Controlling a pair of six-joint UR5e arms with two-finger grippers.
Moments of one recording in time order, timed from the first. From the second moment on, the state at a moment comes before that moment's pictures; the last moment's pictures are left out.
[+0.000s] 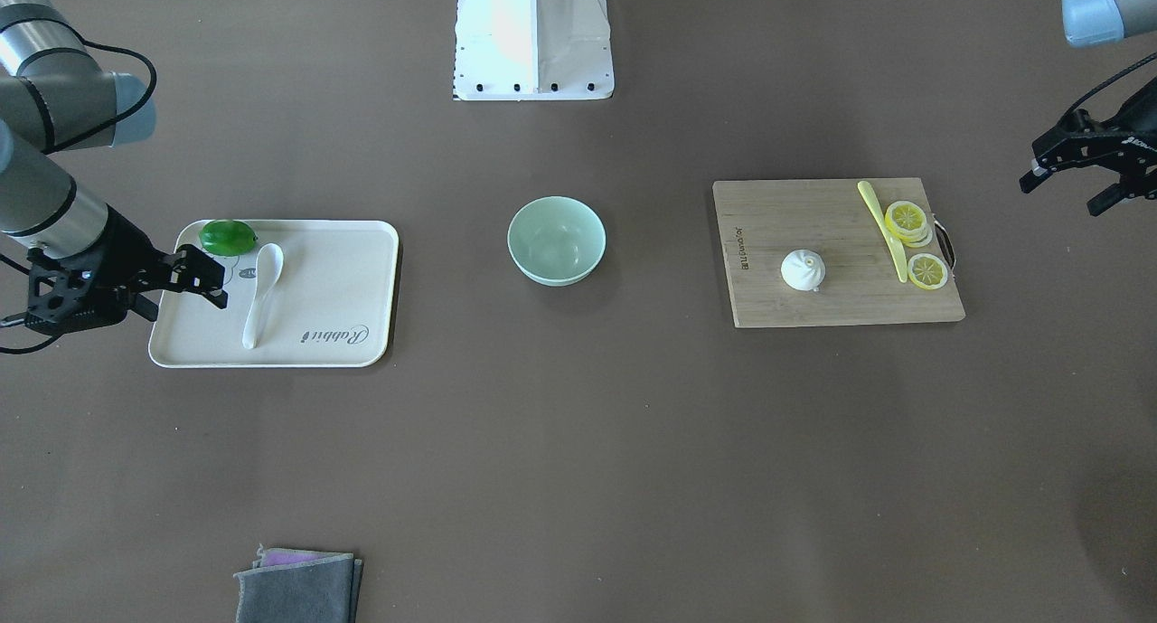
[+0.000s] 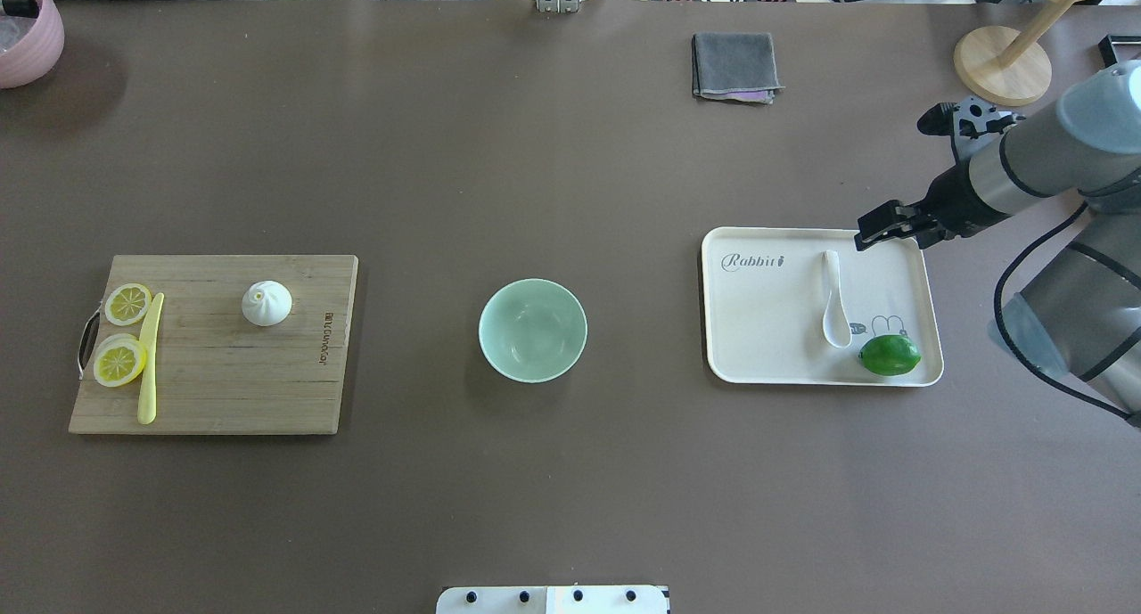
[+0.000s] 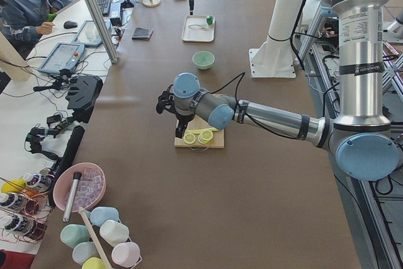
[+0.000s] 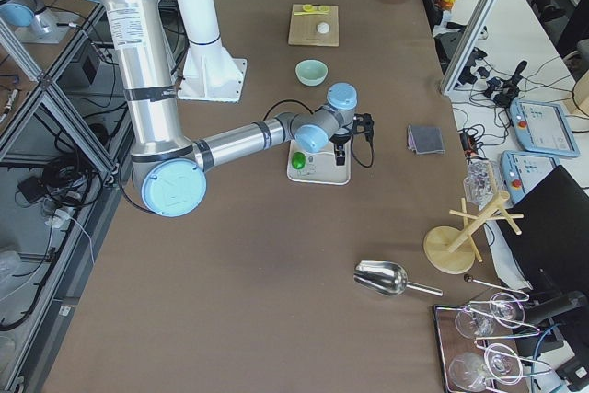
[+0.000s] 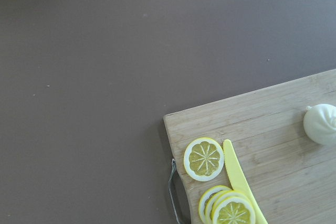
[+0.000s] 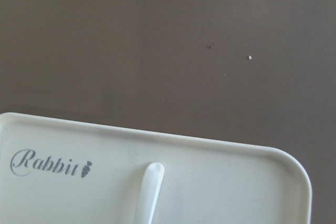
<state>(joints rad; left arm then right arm) -1.28 -1.49 -1.87 -1.92 -2.44 -0.34 0.90 -1.38 1.65 -1.10 2.18 0.87</state>
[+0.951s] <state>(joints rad) -1.24 -1.56 -1.85 -1.92 -2.43 -0.42 0.79 -1.38 1.63 -1.10 2.10 1.01</state>
